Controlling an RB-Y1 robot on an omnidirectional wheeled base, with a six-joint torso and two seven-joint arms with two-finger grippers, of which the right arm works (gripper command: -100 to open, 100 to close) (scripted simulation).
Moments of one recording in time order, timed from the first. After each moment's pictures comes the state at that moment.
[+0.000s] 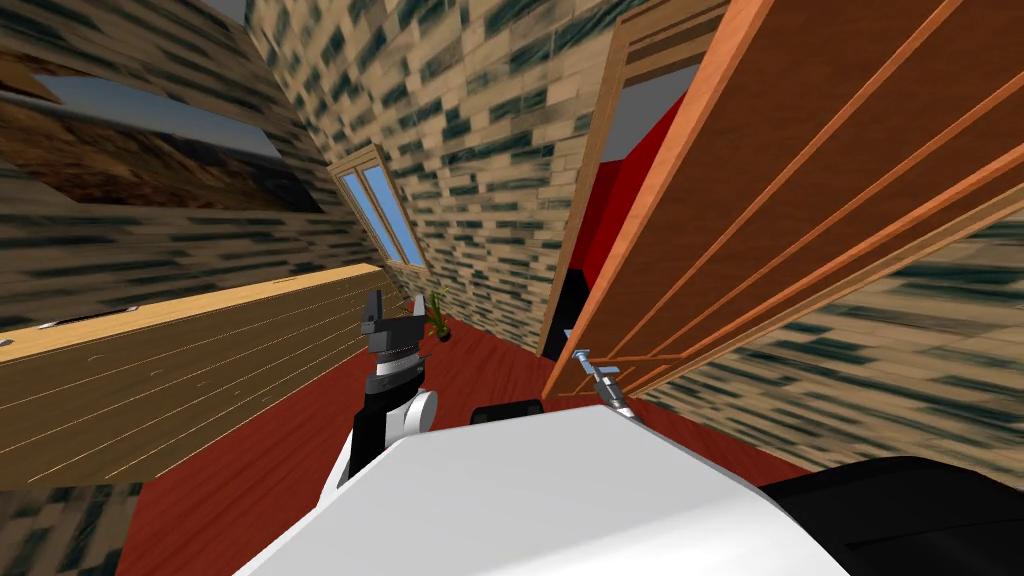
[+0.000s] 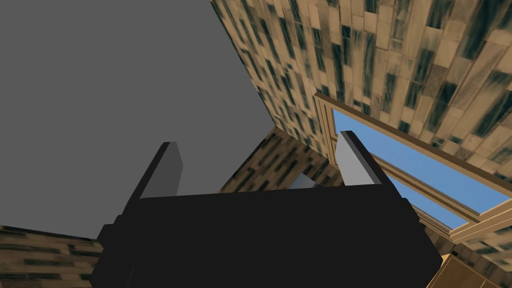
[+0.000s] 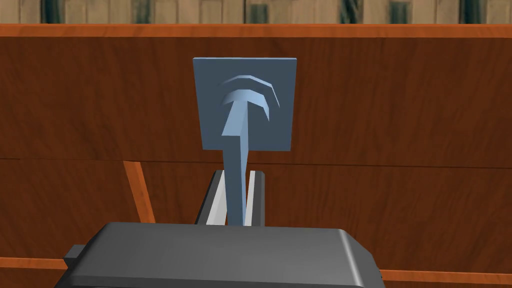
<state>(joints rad) 0.30 -0.43 0.00 -0.72 -0.05 -1.14 -0.41</state>
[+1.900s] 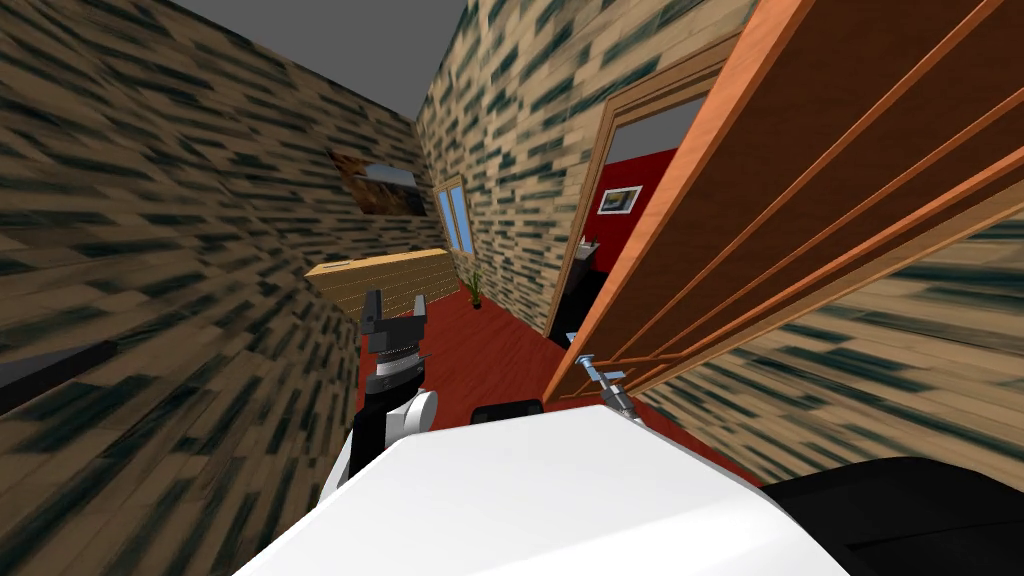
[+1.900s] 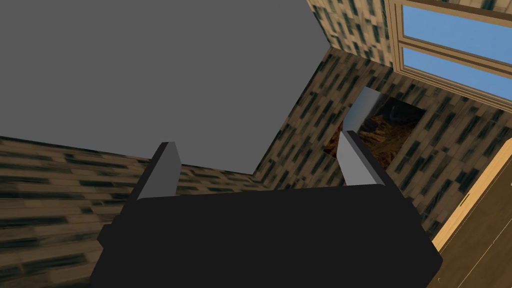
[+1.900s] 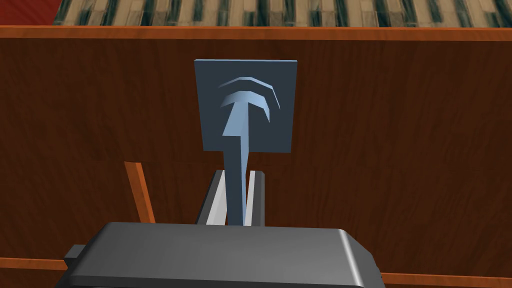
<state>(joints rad) 0.30 -0.47 0.03 -0.59 -0.03 -1.28 -0.45</state>
